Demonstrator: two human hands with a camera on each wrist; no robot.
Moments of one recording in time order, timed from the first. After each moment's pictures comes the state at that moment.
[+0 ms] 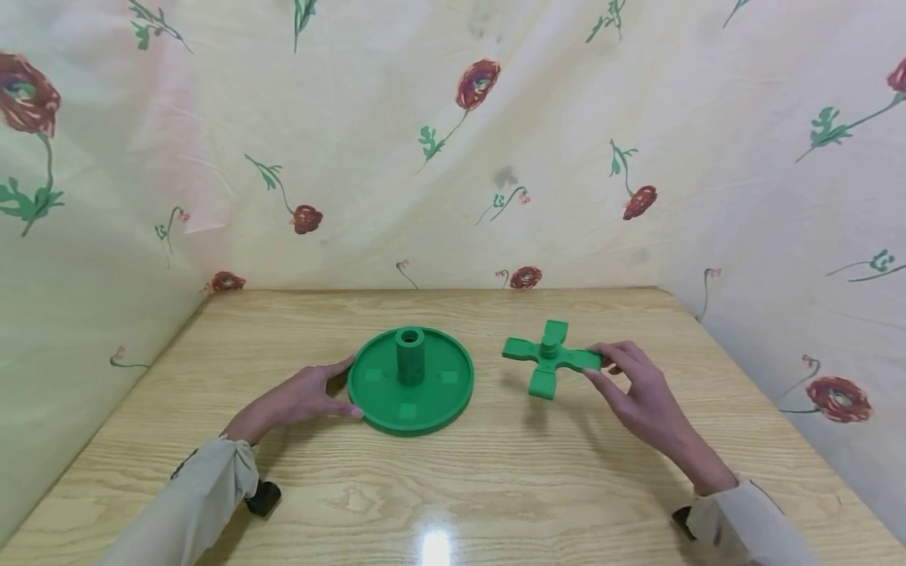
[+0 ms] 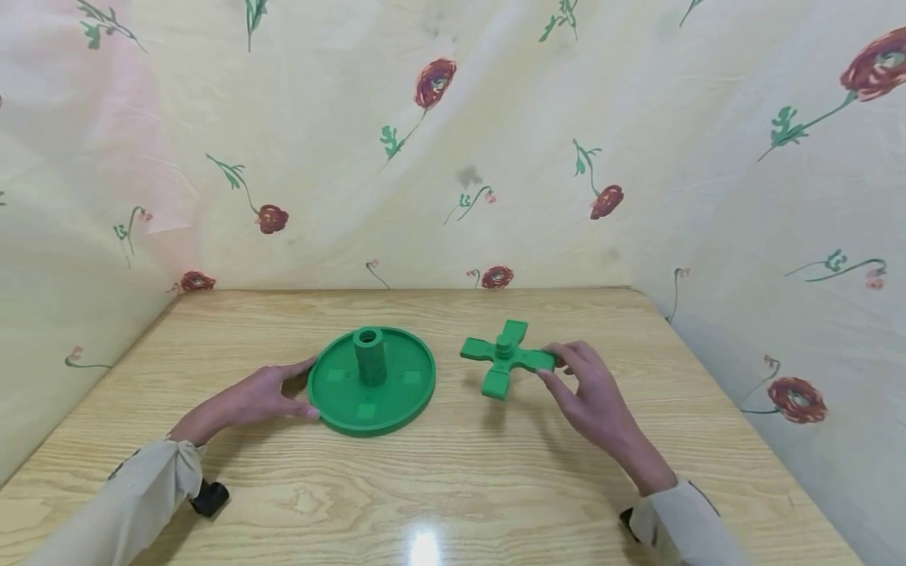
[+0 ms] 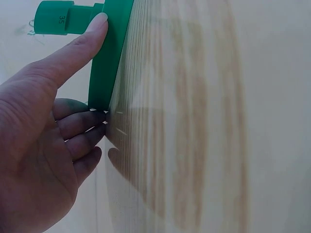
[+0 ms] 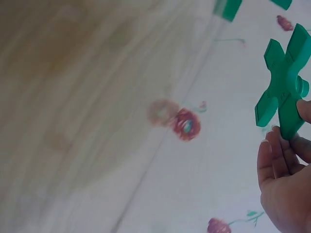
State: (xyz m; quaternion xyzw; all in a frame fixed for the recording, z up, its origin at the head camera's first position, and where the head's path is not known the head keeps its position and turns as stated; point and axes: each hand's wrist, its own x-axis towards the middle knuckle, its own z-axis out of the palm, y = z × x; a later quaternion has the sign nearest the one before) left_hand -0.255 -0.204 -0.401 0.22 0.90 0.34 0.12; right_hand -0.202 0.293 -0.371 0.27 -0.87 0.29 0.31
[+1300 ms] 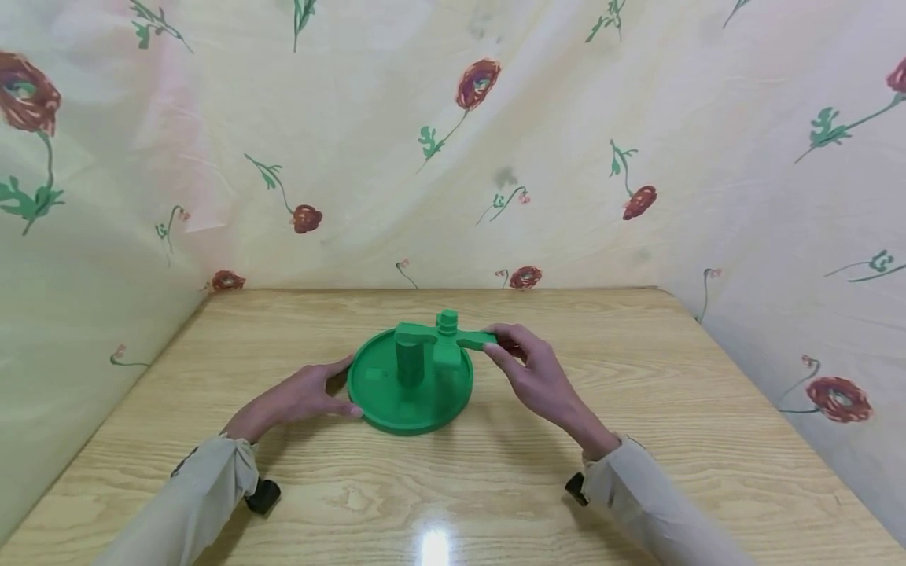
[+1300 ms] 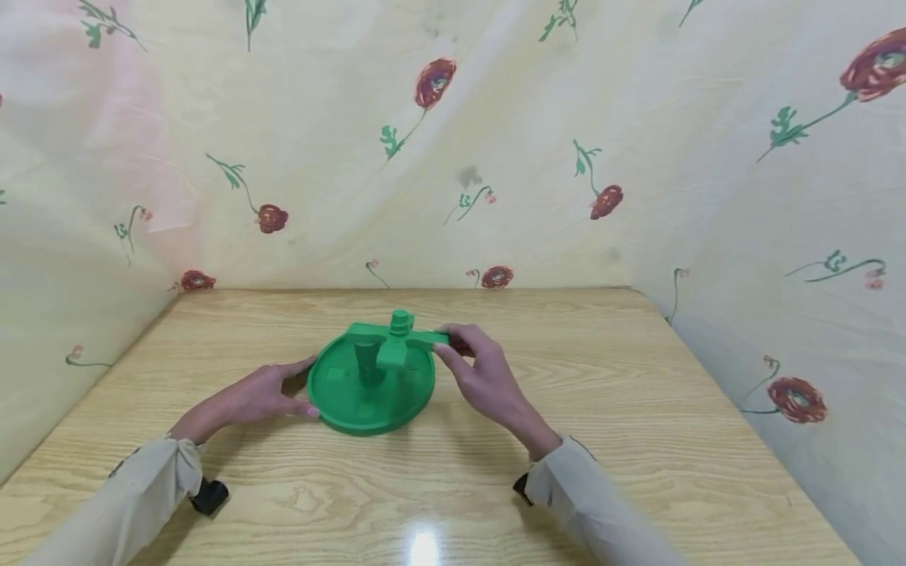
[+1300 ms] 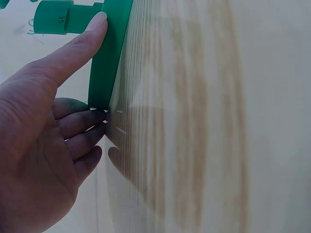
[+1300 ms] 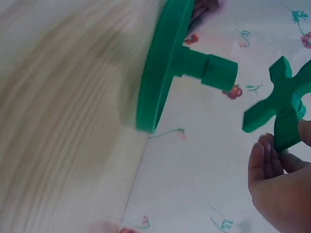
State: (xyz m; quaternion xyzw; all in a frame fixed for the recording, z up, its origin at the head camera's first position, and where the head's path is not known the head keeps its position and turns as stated) left_hand -0.257 -0.203 -0.401 0.22 0.90 0.34 0.13; right_hand -0.222 0.170 -0.350 0.25 -0.82 0.50 0.12
